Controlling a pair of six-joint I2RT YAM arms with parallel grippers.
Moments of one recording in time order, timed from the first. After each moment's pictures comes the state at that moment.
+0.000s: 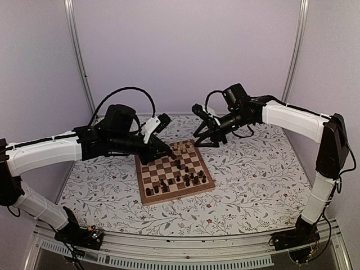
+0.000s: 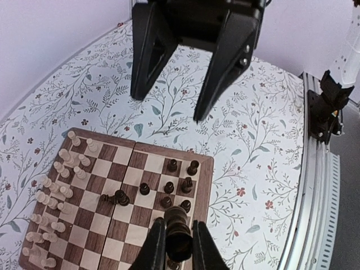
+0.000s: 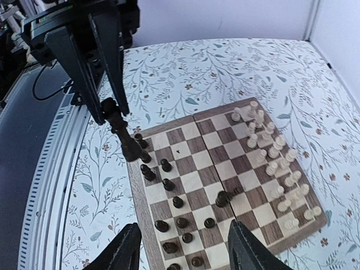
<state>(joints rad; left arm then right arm) -0.82 1.36 1.04 -0.21 0.29 0.07 0.64 1.83 1.59 -0.61 -0.83 -0.59</state>
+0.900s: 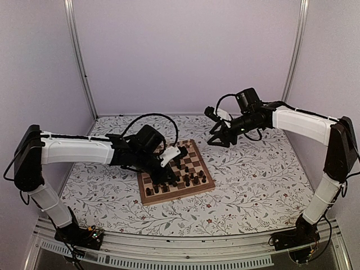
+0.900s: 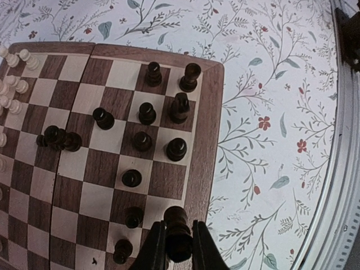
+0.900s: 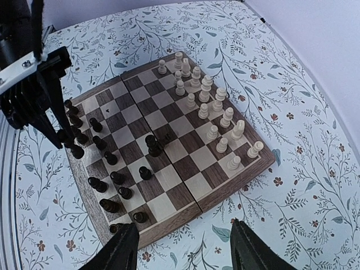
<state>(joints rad) -0.90 1.64 1.08 -0.35 0.23 0.12 0.54 1.73 1.40 -0.48 -0.58 -0.57</state>
